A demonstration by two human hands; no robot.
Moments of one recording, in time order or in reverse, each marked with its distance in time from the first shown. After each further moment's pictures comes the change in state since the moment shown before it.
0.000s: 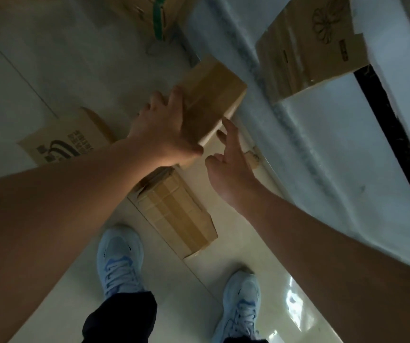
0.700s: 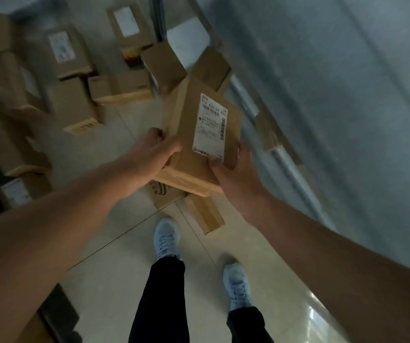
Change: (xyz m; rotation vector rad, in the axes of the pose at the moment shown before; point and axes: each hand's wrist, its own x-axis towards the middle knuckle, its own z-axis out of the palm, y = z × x) left_hand -0.265 0.054 -0.264 -0.725 0.027 -0.257; right_hand -0.249 -0.203 -0.051 0.110 0.059 -0.170
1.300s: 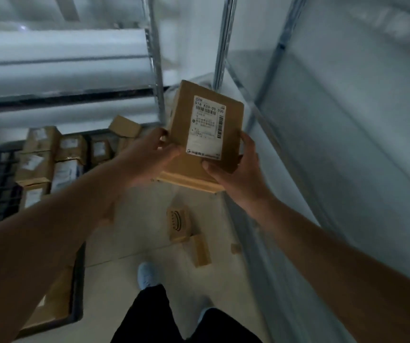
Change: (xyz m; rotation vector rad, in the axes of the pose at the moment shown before) left_hand -0.461 0.164 -0.053 0.054 0.503 0.363; right_hand -0.362 -0.221 -0.151 -0.172 -0.059 -0.726
